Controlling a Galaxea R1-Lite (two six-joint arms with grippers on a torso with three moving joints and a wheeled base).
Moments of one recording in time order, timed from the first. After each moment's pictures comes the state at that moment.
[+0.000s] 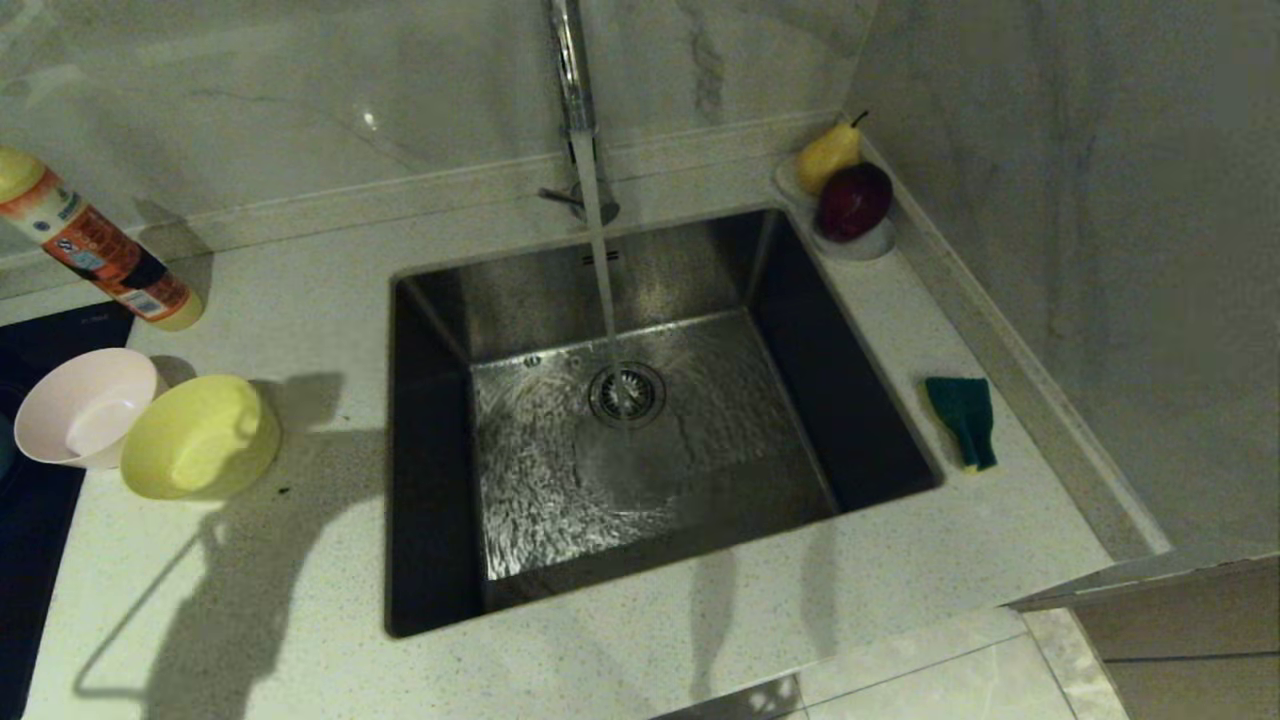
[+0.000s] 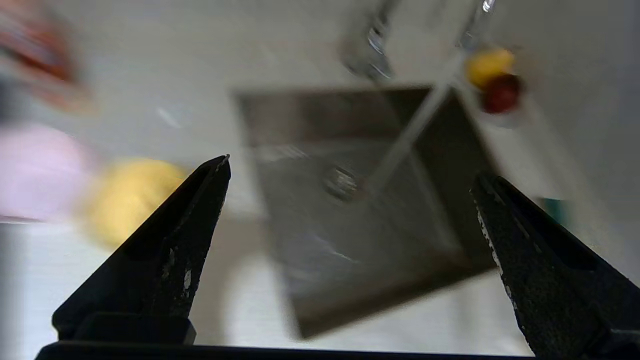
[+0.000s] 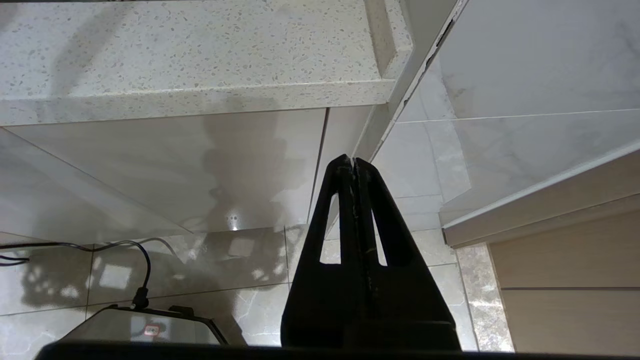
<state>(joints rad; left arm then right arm) -0.01 0.70 -0.97 0.15 -0.22 -0.26 0.00 0.00 0.00 0.01 0.04 -0.09</state>
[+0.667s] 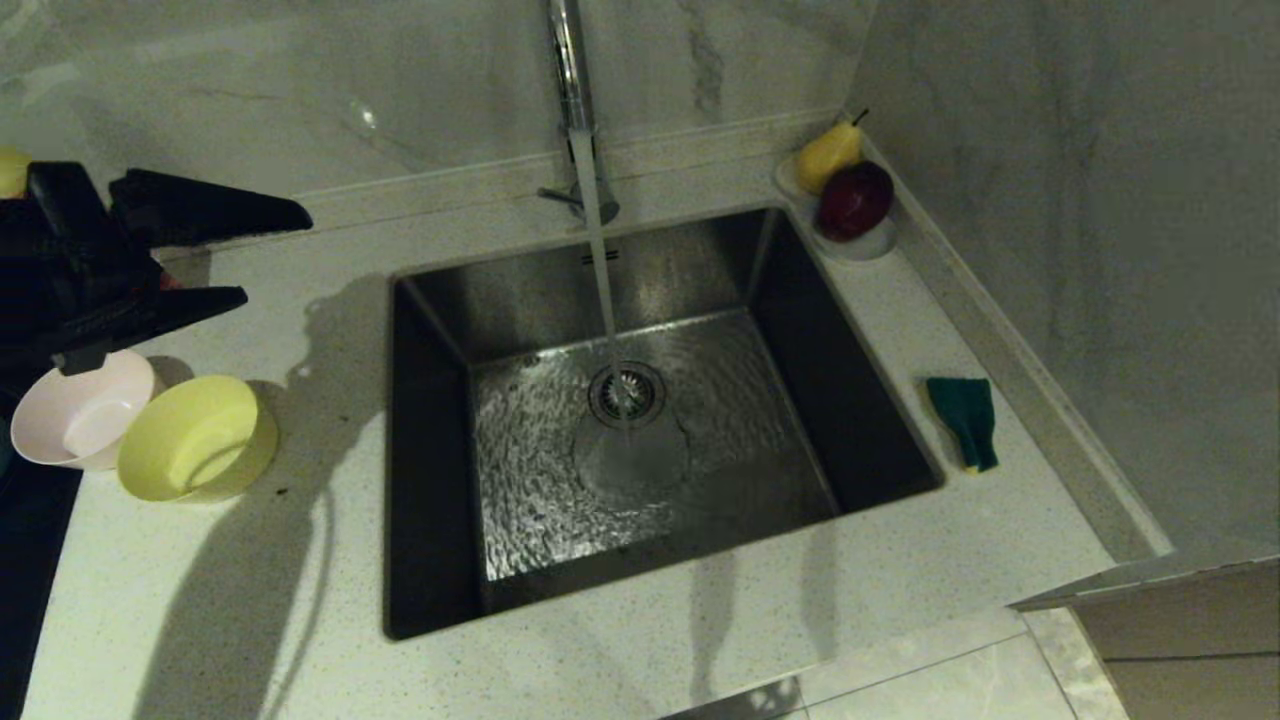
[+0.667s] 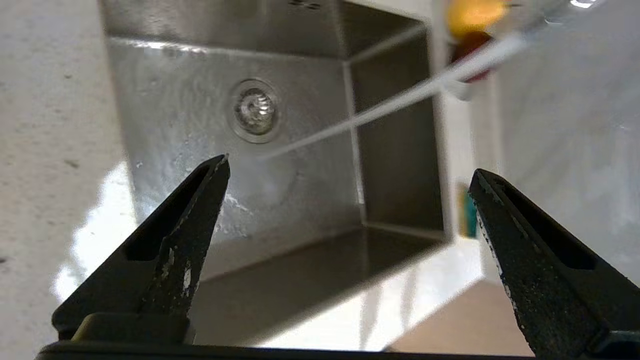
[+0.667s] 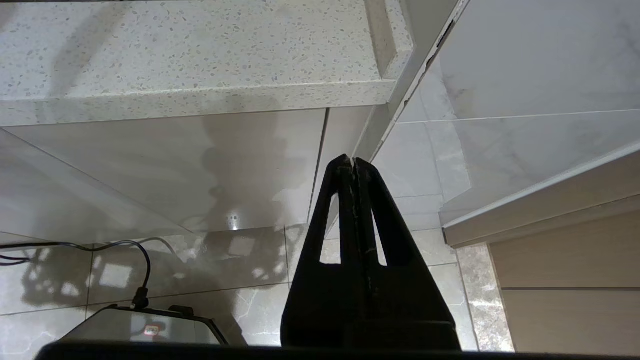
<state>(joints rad) -0.01 1.24 -1.13 0.02 -0.42 -0.53 0.00 0.00 0.00 0.01 0.04 -0.09</state>
